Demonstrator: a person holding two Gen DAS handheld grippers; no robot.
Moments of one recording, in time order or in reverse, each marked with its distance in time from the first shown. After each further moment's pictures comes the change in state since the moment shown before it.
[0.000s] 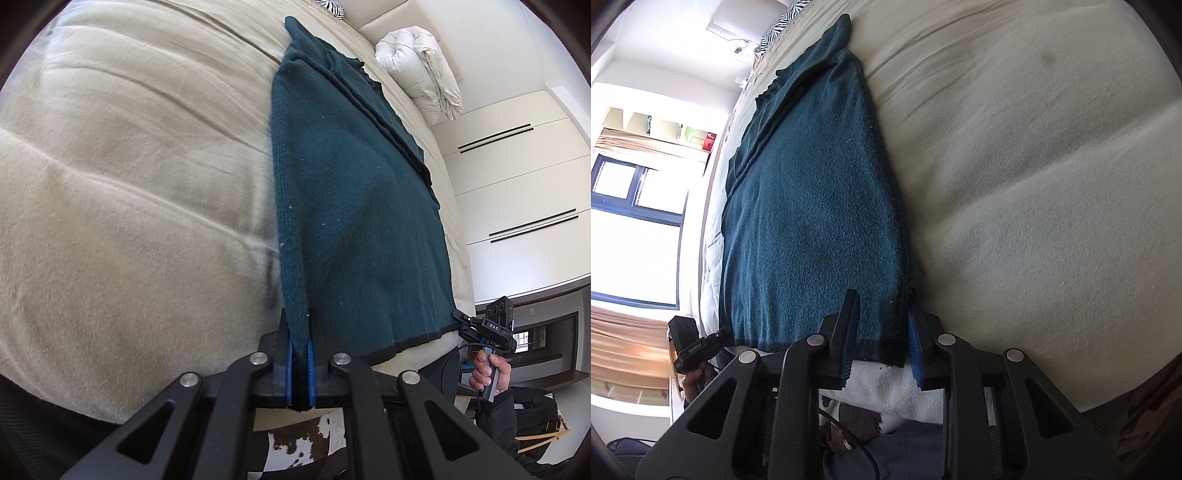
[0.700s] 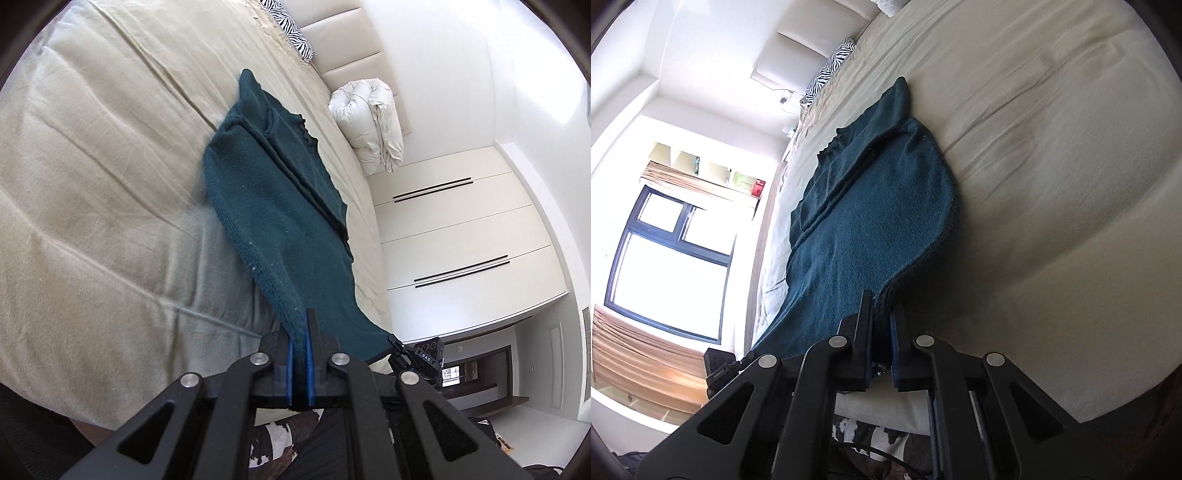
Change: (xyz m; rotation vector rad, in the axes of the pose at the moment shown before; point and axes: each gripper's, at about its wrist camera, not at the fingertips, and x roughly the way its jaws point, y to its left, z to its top) left arm -0.051 -0.019 0.028 -0.101 -0.157 -0.334; right arm -0.046 0.043 0.016 0.021 -0.232 0.225
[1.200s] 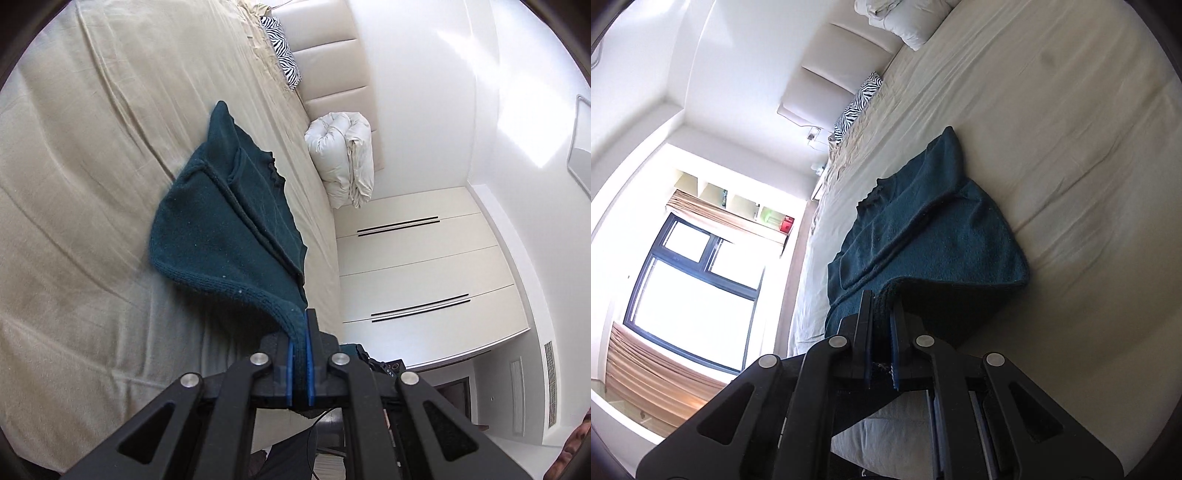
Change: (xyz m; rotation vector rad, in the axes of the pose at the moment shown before) left arm 0.007 -0.010 0.063 -0.093 -0.092 -0.159; right arm 0.021 0.050 0.068 -0.007 -0.136 0.106
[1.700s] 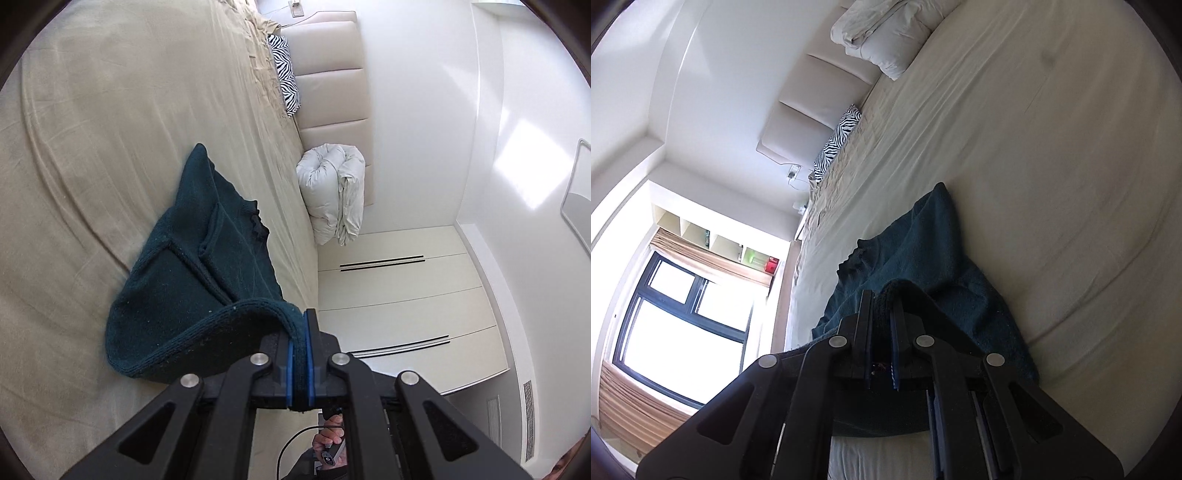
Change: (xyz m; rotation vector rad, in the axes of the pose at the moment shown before) left arm 0.042 0.001 0.095 -0.085 -0.092 -0.082; right arm 0.059 -0.010 0.091 0.066 -0.129 -0.063
